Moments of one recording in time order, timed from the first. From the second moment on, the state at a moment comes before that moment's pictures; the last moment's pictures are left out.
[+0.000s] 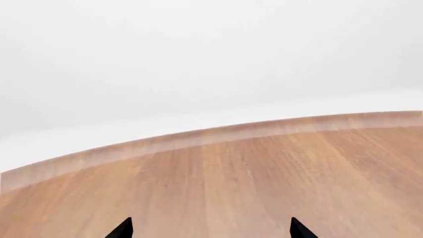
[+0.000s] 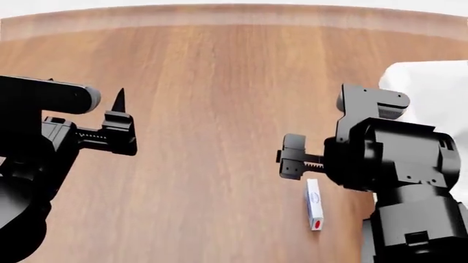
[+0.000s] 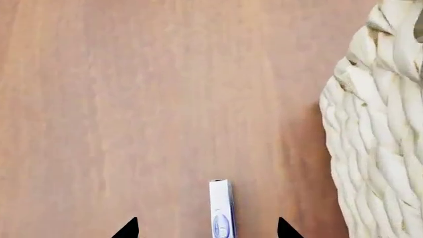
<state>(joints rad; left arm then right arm) -0.78 -0.33 0.37 0.15 -0.52 -0.72 -0.37 1.43 0.19 -0.46 1.30 0.61 0.90 -0.06</state>
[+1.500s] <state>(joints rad) -0.79 -0.33 0.35 0.14 -0.57 -0.72 -0.37 1.40 0.14 -0.04 1.31 0.06 0.93 -0.17</state>
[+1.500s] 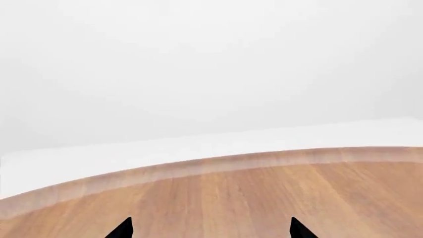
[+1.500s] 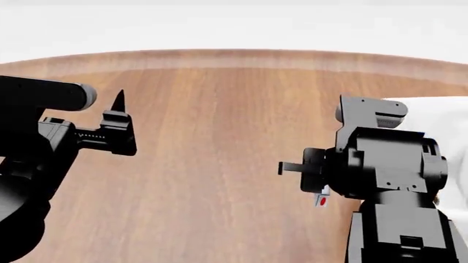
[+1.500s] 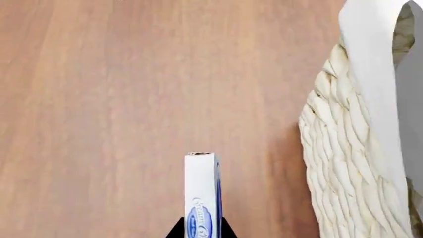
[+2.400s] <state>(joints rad) -0.79 -0.34 0.36 0.13 -0.58 -0.71 -0.38 1.40 0.20 0.07 0.61 0.01 1.37 -0.10</state>
